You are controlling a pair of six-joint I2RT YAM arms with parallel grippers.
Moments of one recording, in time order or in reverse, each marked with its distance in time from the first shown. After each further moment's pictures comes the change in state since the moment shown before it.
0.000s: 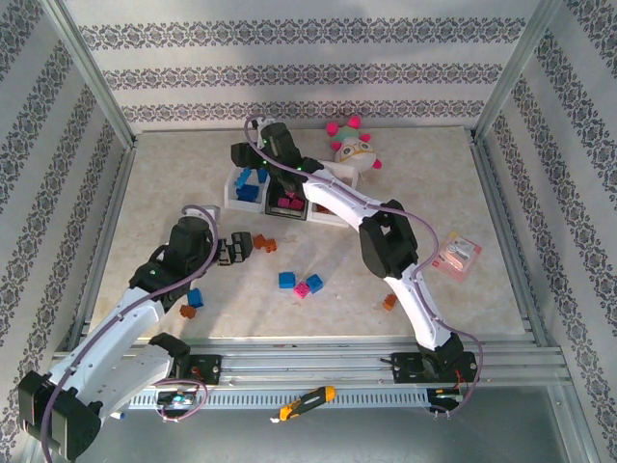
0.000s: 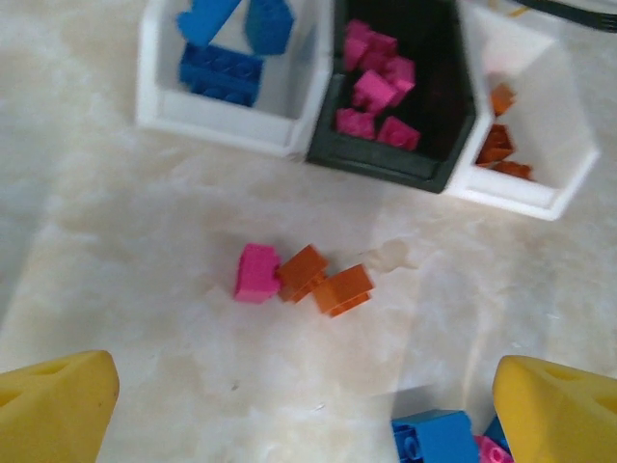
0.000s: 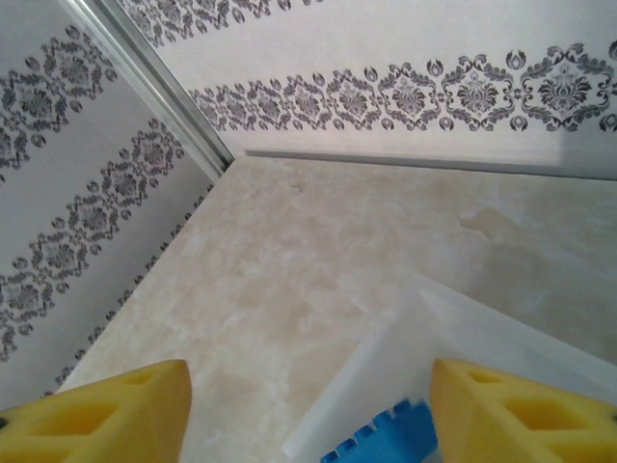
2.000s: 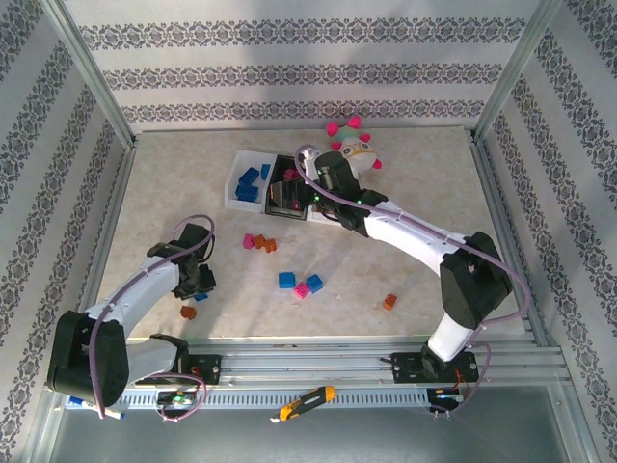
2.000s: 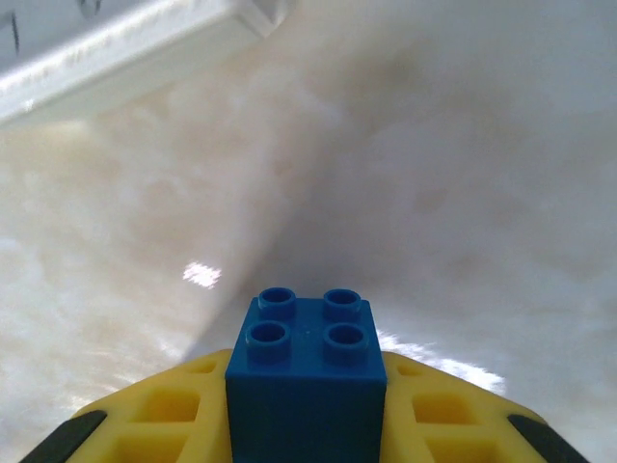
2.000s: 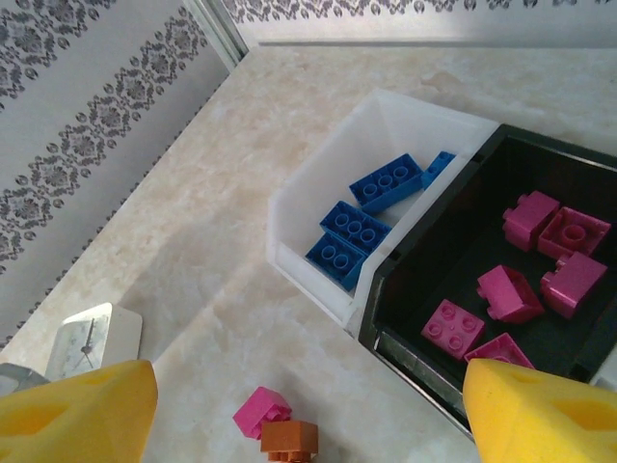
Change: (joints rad) left arm 0.195 0.322 -0.001 -0.407 -0.040 -0.172; right arm -0.023 -0.704 -0.848 0.042 -0.103 -0.056
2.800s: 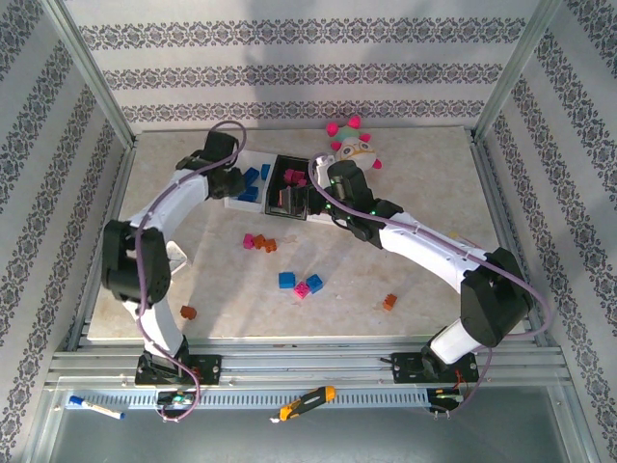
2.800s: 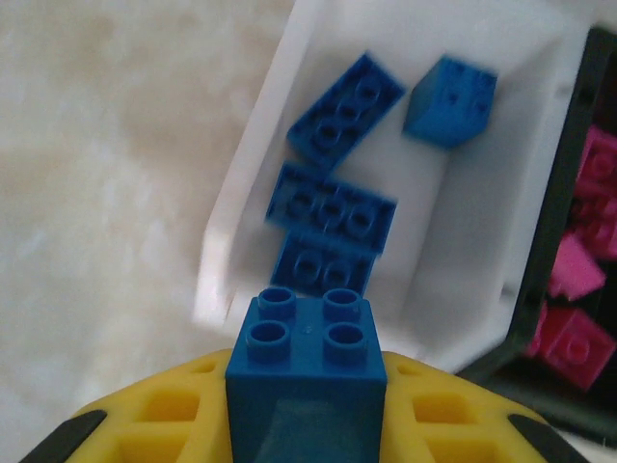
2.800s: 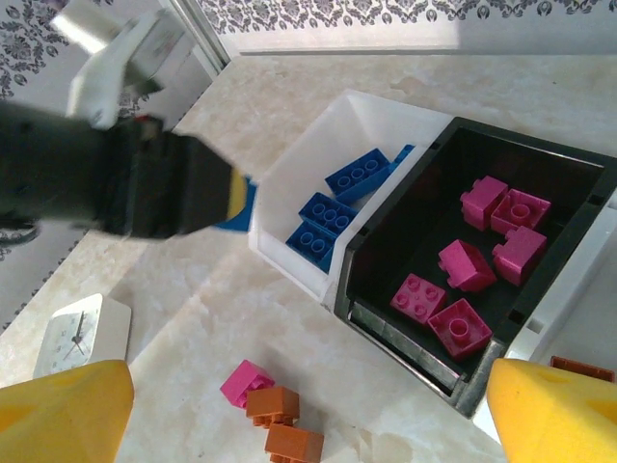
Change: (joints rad) left arm -0.006 0.661 0.863 0.202 0.033 0.229; right arm 0.000 -0.125 -0.119 -0.003 0.053 -0.001
